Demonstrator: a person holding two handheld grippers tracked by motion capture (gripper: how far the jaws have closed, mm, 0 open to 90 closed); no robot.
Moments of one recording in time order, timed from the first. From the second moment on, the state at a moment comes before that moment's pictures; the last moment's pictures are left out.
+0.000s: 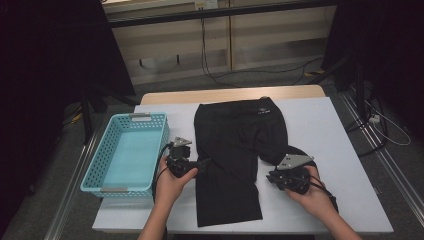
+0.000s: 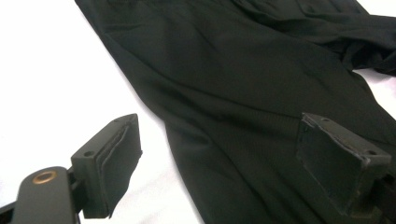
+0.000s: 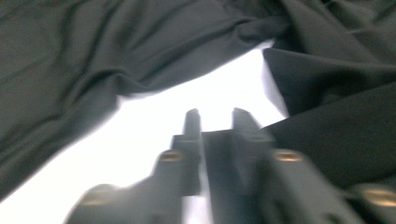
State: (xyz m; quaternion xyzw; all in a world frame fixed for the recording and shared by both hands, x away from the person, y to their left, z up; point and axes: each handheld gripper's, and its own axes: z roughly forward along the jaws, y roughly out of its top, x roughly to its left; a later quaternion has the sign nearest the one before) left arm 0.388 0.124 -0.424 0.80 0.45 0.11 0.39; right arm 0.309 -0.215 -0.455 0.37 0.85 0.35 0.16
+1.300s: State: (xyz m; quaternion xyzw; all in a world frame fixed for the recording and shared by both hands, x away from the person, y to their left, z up) left arm 0.389 0.119 -0.424 0.80 0.45 0.10 0.39; right arm 0.325 -0.295 -0.452 0.50 0.77 0.34 0.20
